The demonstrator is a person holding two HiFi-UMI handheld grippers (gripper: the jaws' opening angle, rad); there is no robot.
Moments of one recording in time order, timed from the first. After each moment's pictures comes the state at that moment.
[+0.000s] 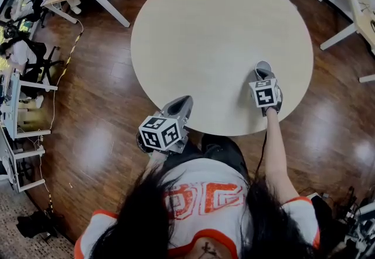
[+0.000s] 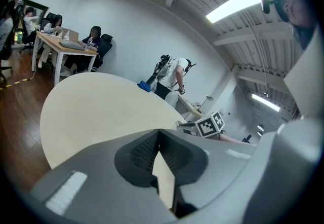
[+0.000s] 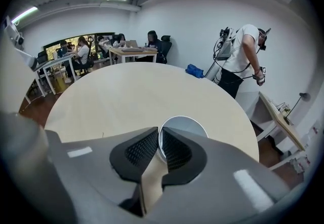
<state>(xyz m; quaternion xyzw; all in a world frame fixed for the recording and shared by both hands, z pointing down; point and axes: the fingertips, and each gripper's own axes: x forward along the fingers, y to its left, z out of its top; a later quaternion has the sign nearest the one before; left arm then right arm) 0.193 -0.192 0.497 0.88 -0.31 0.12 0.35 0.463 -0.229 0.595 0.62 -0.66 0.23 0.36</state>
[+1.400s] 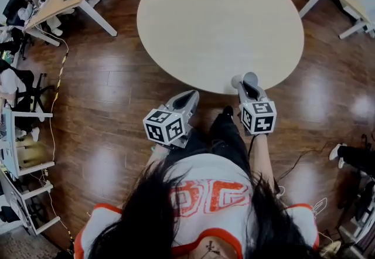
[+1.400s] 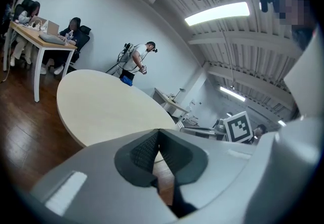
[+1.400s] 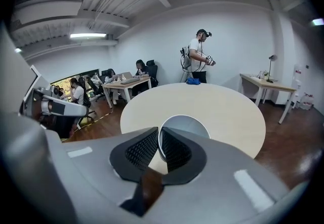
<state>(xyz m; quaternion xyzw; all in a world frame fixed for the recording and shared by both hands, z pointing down) 0.085 -0.145 0.492 0.93 -0.15 0.13 0.33 0.236 -0.095 0.513 0.72 -0.63 0.26 0.16</state>
